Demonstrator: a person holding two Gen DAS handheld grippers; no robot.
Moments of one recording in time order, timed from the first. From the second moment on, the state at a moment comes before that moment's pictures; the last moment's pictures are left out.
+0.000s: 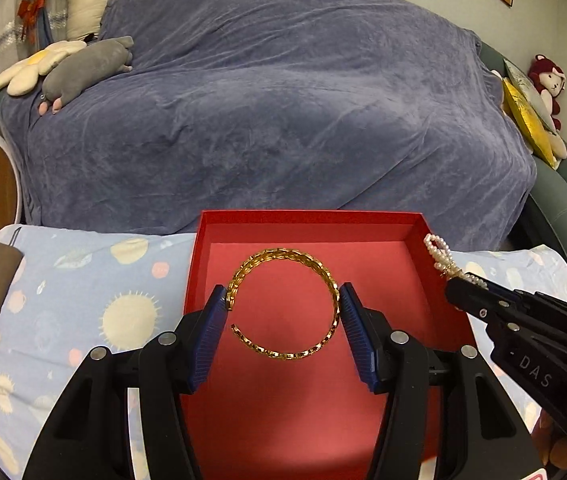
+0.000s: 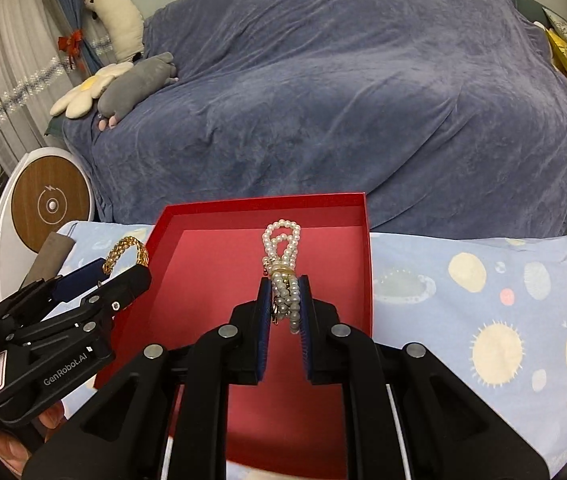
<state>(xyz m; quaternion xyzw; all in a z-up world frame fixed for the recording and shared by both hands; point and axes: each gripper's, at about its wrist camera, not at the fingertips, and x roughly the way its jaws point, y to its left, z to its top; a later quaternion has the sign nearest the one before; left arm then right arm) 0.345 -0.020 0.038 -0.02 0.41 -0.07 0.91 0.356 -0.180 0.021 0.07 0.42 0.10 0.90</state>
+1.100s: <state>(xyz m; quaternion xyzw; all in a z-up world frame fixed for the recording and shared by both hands) 0.205 0.042 0.050 -0.04 0.41 -0.03 0.91 0.175 -0.213 0.049 0.06 0.39 0.09 0.91</state>
